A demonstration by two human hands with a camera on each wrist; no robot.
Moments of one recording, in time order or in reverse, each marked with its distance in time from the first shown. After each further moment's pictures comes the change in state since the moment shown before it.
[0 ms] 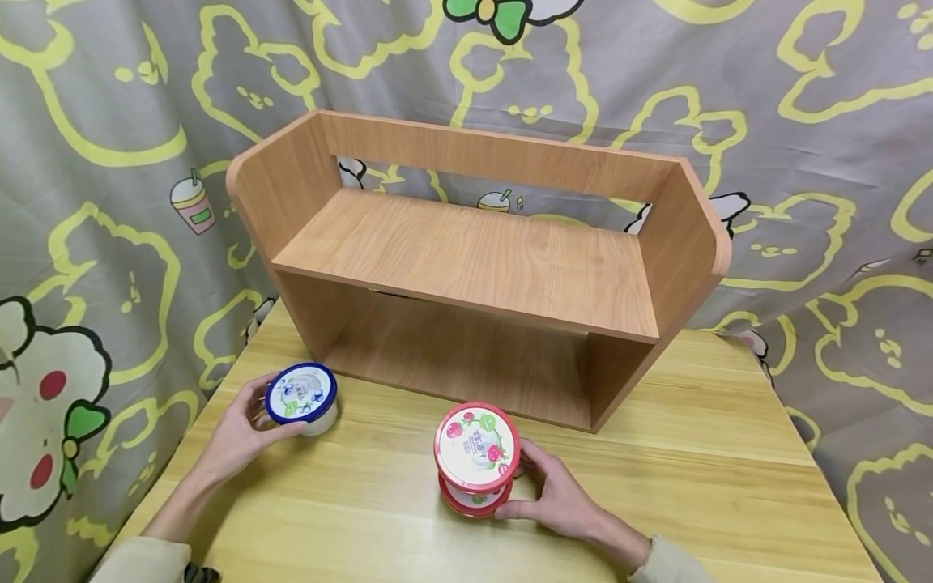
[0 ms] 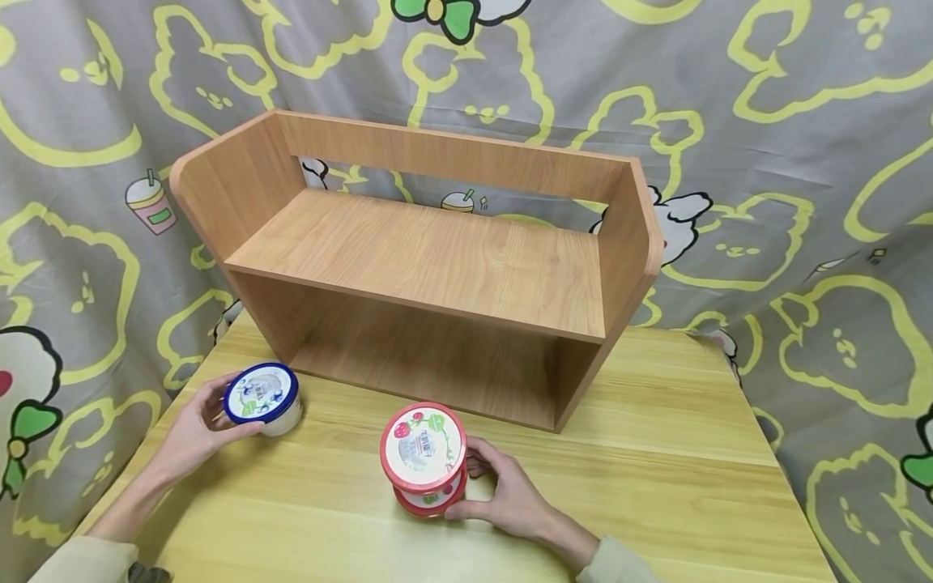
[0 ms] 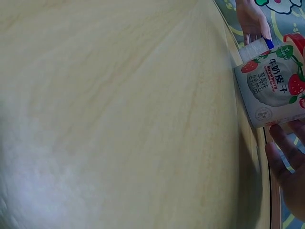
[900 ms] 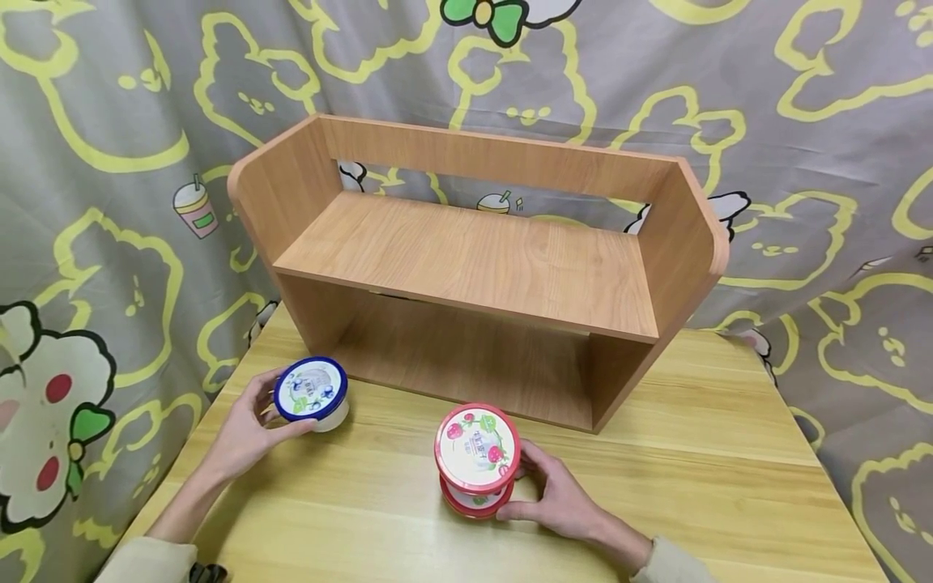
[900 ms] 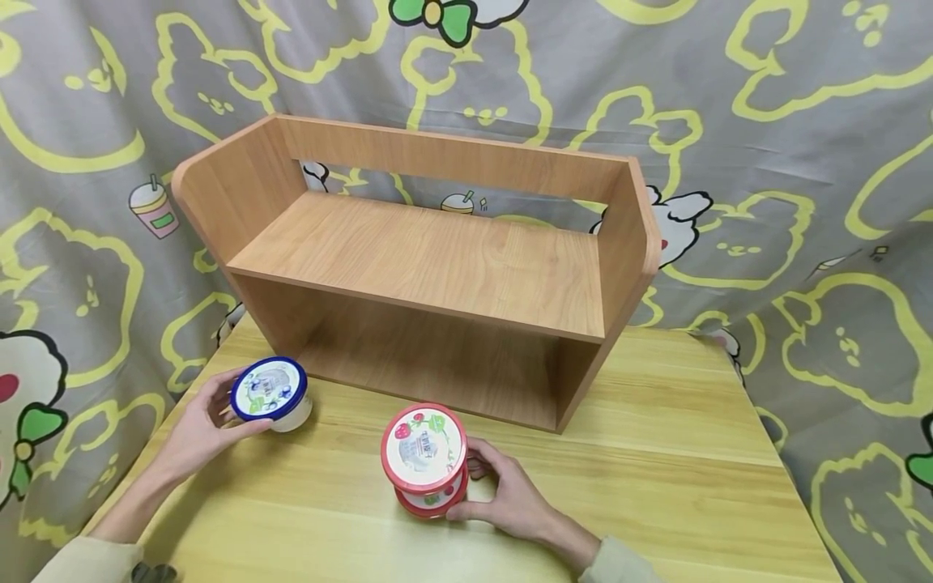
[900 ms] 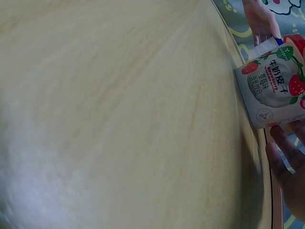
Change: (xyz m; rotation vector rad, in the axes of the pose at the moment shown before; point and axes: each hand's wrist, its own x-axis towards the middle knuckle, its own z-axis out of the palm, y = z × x) left_hand 0.000 0.028 0.001 0.030 -0.015 -0.034; right_hand 0.000 0.000 0.000 0.026 -0.008 -0.006
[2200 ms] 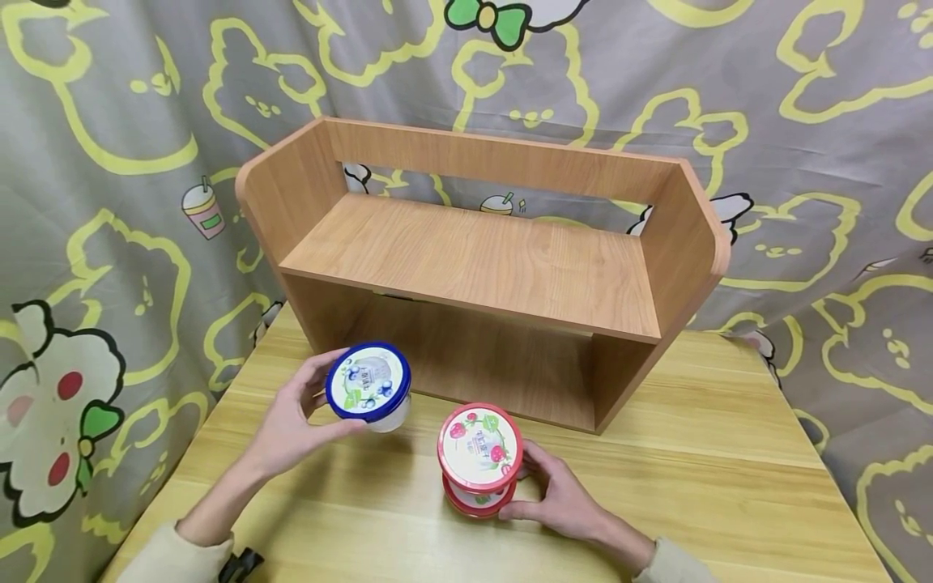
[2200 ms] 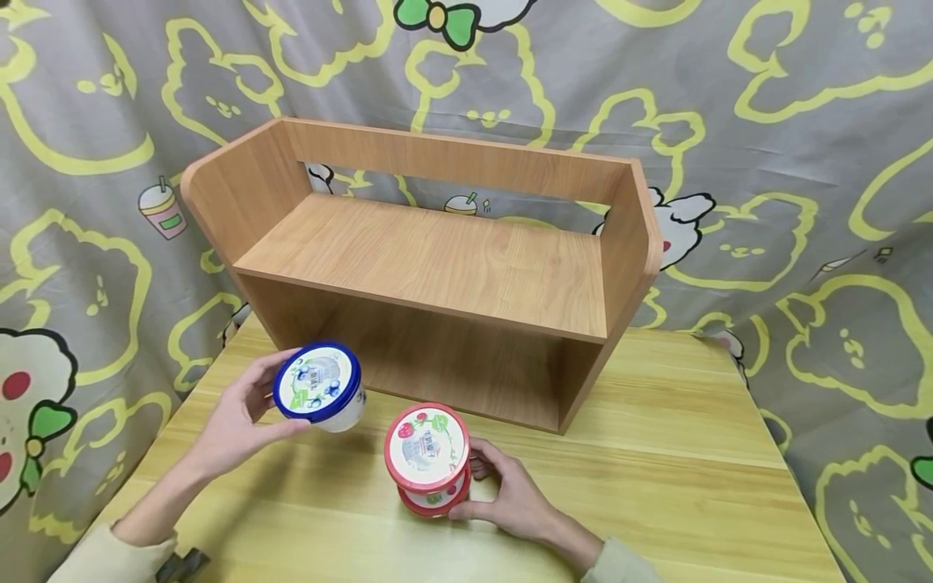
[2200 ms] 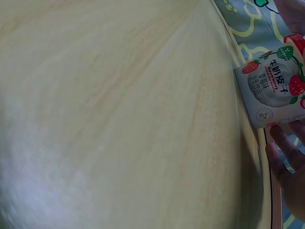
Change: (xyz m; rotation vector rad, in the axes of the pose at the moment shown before) left_hand -0.007 0.092 0.034 -0.175 -0.075 0.268; right_hand -0.001 -0.001 0.000 -0.004 0.004 -0.016
